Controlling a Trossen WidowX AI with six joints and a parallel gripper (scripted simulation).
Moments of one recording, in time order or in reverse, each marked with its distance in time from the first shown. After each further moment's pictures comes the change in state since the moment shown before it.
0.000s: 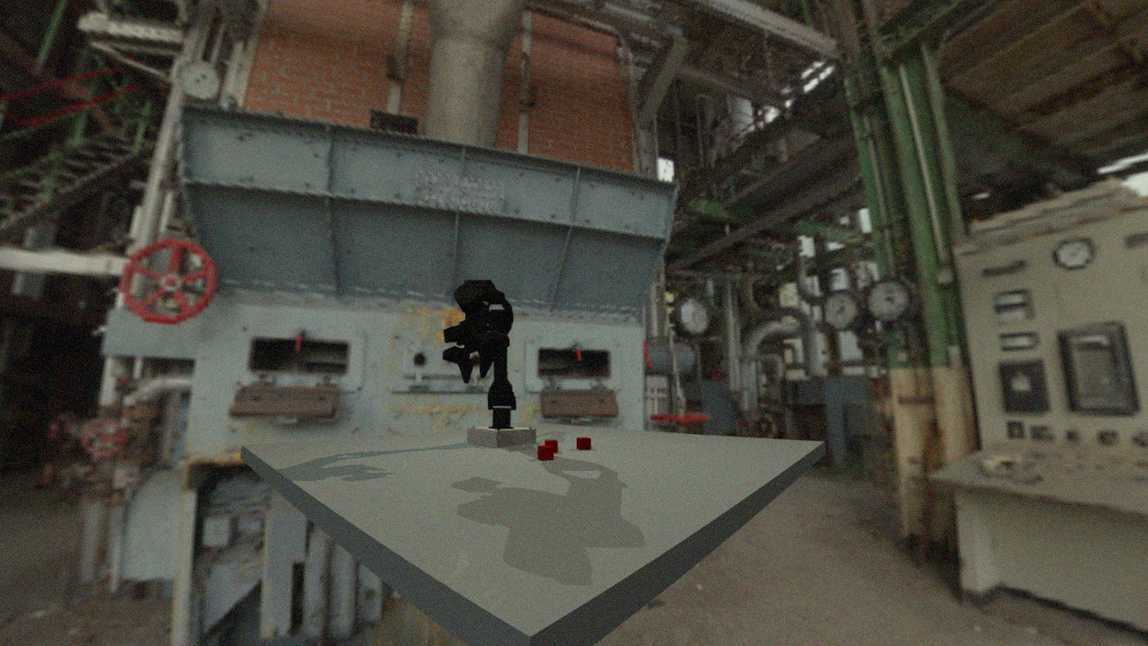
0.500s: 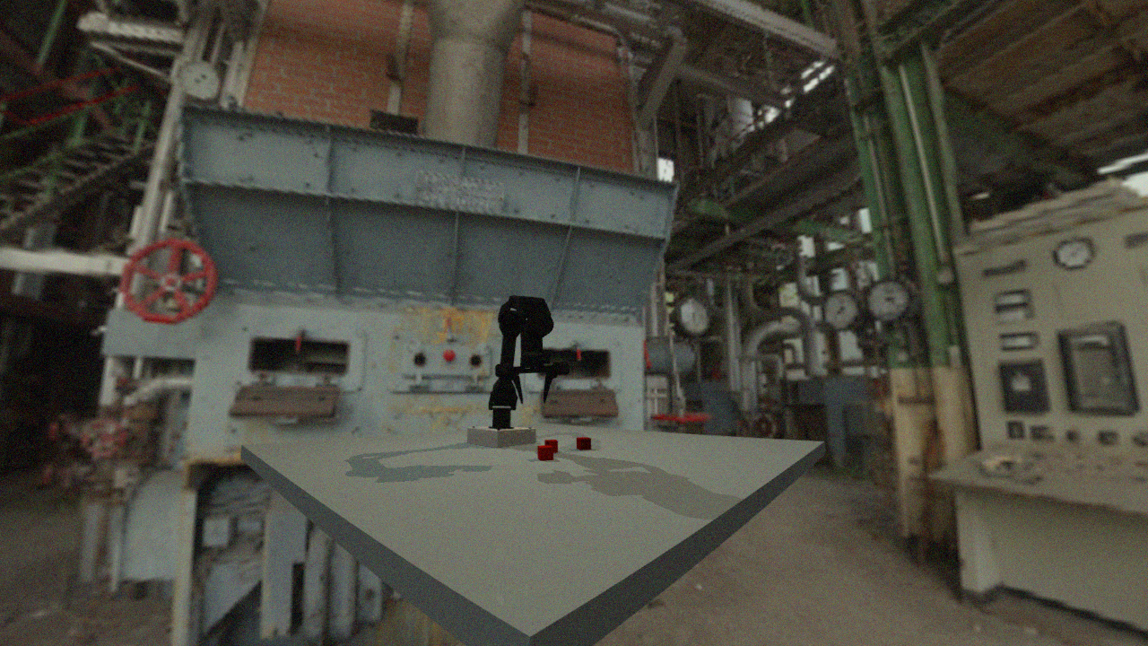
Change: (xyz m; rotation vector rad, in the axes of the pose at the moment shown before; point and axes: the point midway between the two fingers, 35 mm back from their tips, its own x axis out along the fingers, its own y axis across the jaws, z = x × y) arm 0.047 0.075 -0.132 -0.695 0.219 -0.067
